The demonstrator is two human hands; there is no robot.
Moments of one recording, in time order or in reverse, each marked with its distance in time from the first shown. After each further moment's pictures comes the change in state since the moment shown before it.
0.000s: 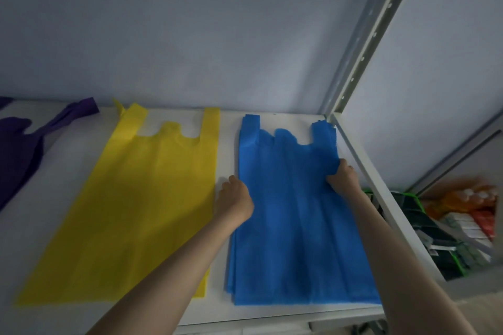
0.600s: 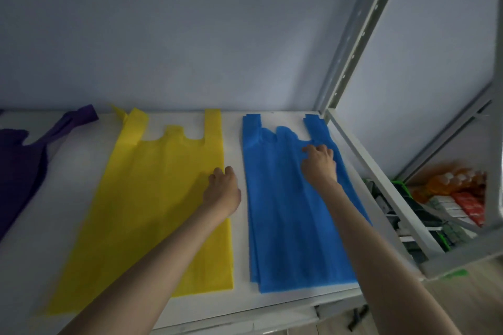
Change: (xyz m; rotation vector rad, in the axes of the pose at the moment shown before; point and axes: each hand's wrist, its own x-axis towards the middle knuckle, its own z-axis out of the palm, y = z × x) left_hand -0.005 -0.041 -0.041 0.129 0.043 0.182; right_hand -0.064 -0.072 0.021 -0.147 0.190 -0.165
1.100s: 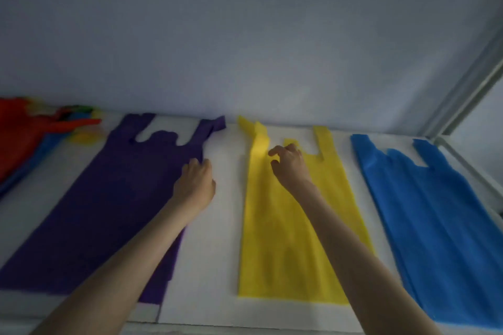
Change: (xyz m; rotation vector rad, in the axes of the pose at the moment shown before) left_hand -0.039 -0.274 -0.149 0.122 0.211 -0.130; right_hand -0.100 -0.300 0.082 0.174 -0.124 -0.404
